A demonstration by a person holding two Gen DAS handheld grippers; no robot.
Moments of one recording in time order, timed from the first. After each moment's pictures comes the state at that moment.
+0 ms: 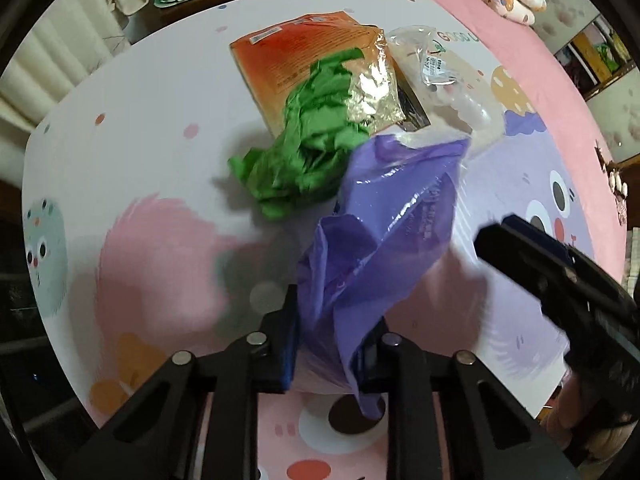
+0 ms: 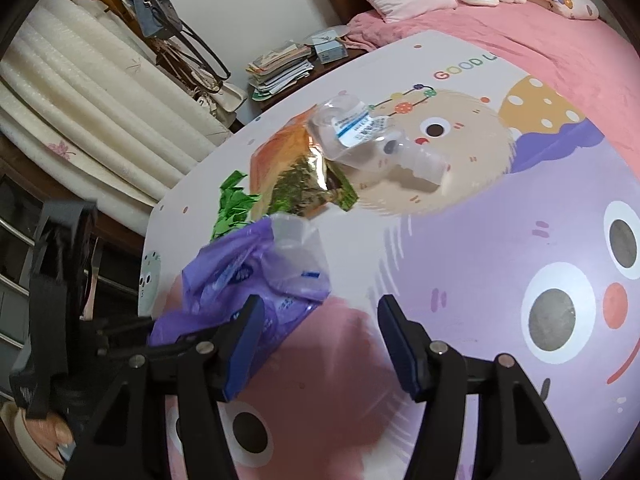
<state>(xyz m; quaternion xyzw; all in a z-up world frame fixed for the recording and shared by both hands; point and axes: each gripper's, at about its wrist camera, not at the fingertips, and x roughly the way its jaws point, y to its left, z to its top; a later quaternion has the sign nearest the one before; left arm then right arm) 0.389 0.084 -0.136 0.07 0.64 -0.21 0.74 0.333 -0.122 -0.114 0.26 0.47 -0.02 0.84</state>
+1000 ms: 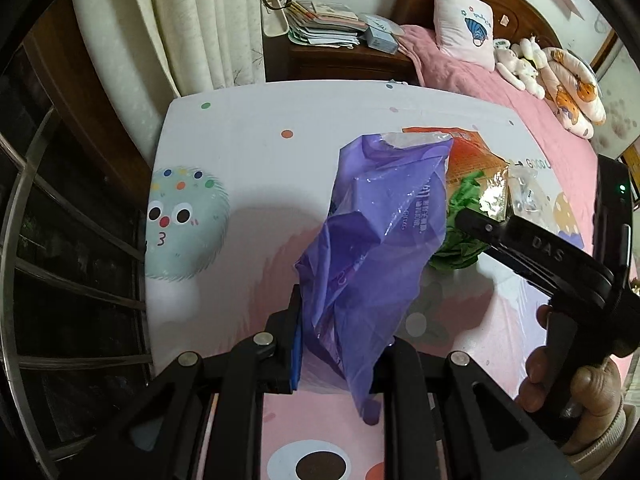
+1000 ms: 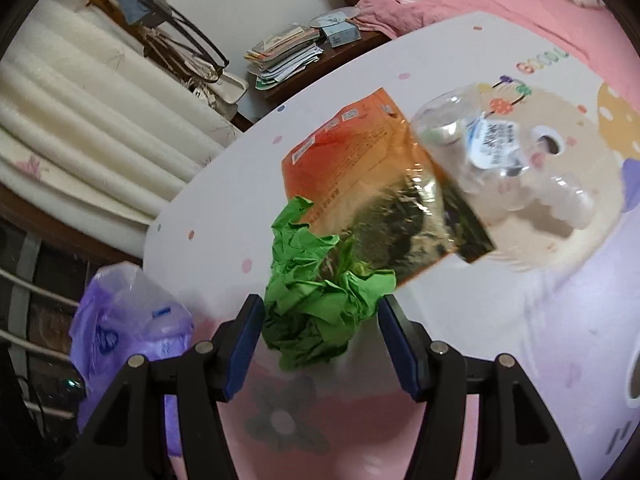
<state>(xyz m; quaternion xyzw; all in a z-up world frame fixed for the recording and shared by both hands) 0.399 0.209 -0.094 -0.04 0.56 -0.07 0.82 0.436 -0.070 -0.143 0.29 0.49 -0.03 0.82</state>
